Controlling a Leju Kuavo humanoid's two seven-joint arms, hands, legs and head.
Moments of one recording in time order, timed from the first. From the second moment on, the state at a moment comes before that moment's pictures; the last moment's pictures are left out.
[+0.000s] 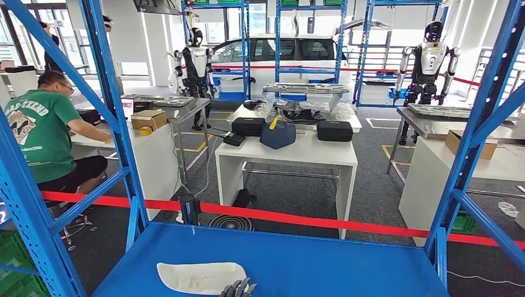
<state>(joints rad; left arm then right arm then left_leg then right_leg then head) -0.63 -0.36 -0.46 -0.25 -1.29 0.32 -0.32 -0.06 0.12 -1.05 -0.18 1.17 0.08 -0.18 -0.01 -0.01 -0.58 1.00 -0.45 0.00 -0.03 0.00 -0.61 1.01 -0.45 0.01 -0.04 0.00</state>
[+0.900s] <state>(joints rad) -0.64 -0.32 -0.46 -0.24 -1.31 0.37 -0.03 -0.06 0.13 -1.05 -0.18 1.19 0.08 -0.18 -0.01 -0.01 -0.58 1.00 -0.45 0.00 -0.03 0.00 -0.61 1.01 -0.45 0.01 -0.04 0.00</state>
